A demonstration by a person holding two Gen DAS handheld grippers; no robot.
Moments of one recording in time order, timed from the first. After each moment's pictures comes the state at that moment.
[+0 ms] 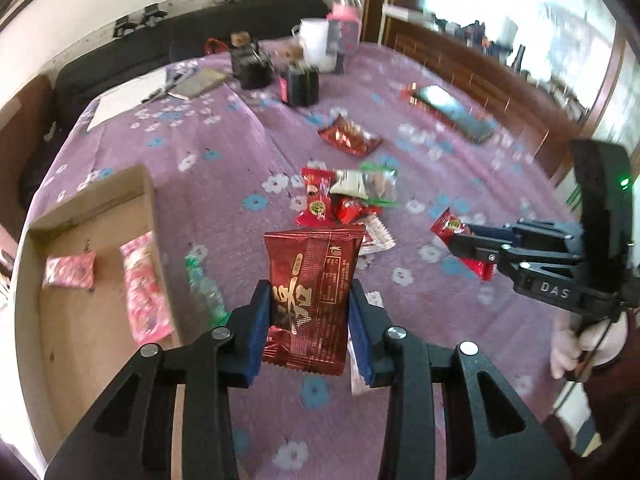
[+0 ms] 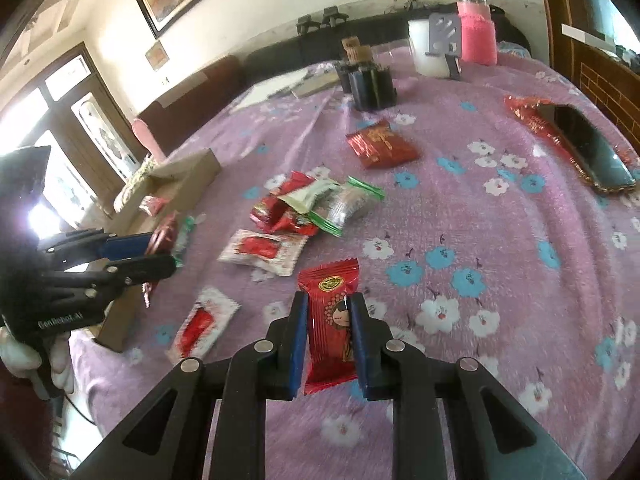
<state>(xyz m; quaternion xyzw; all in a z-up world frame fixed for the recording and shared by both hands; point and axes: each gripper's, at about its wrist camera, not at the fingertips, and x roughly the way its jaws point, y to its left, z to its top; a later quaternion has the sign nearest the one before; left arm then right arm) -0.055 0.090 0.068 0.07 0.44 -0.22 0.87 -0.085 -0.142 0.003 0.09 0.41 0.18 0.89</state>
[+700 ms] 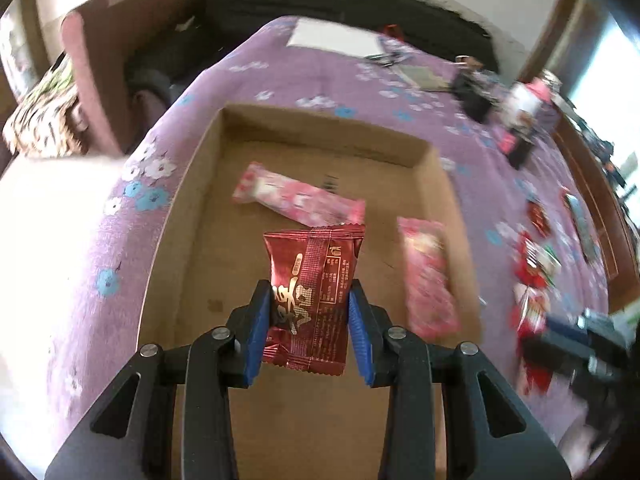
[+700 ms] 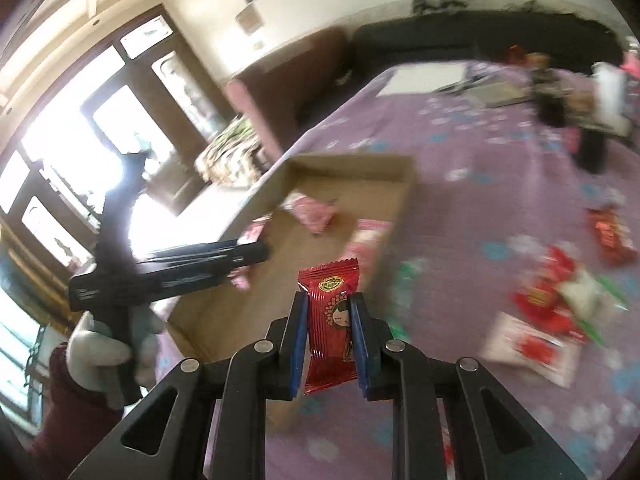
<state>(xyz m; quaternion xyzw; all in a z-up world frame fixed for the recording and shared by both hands) 0.009 0.278 0.035 -0.09 0.50 0.00 0.86 -0.035 0.073 0.044 0.06 0.44 0.36 0.82</state>
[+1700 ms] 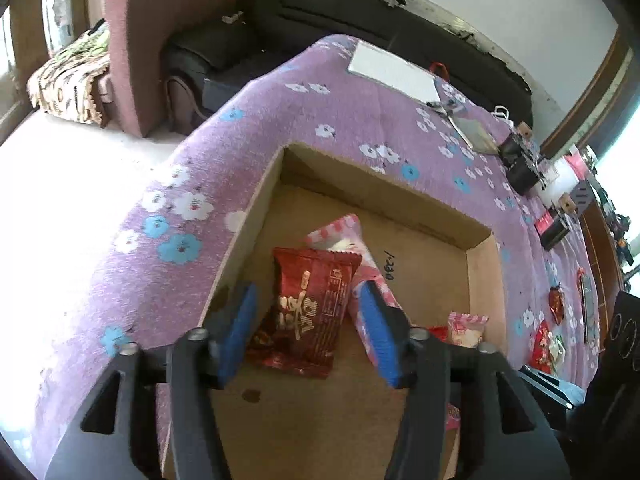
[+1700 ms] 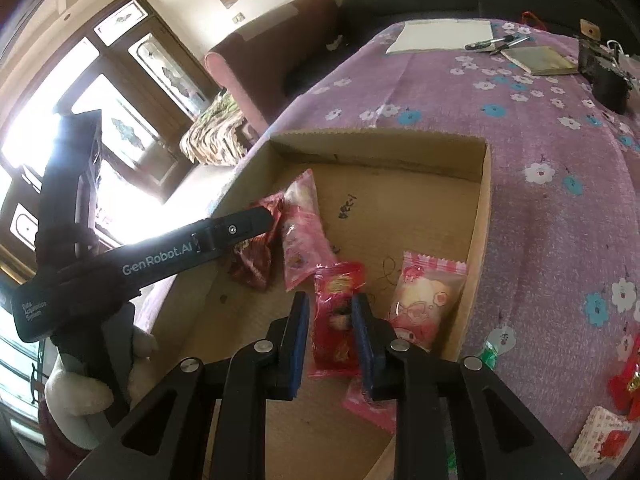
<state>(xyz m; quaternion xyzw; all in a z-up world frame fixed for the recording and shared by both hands) 0.042 0.326 0.036 -0.17 0.47 0.06 0.87 0.029 0.137 0.007 0.06 0.48 0.33 0.81</state>
